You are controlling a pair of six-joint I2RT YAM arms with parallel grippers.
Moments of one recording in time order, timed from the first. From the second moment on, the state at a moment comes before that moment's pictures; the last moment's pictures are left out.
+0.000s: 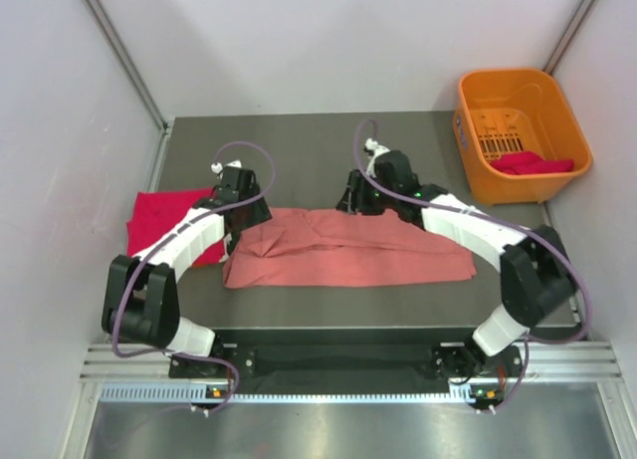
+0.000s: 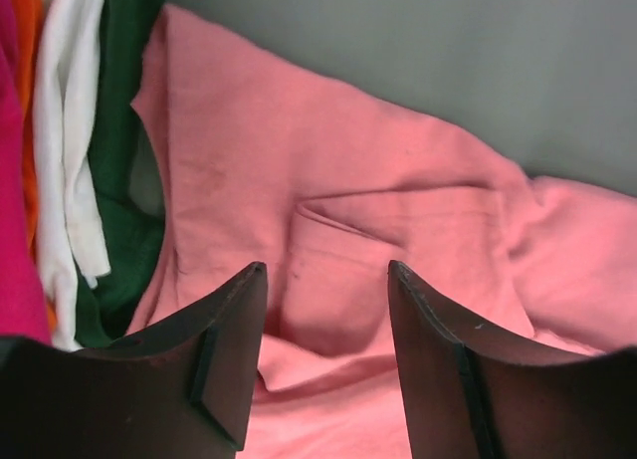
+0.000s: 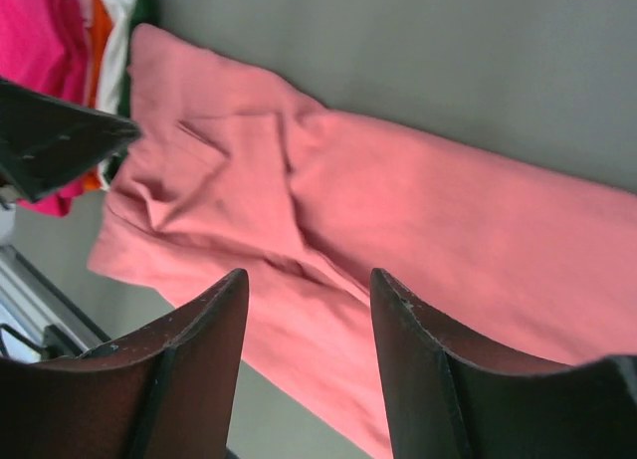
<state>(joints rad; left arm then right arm) -0.28 1.43 0.94 -0.38 -0.13 -0.59 0.58 1.56 1.09 -0.17 -0.18 0.54</state>
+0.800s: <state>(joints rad) -0.12 1.70 1.01 -0.40 -0.05 -0.67 0.75 2.04 1.37 -0.15 -0.28 0.64</state>
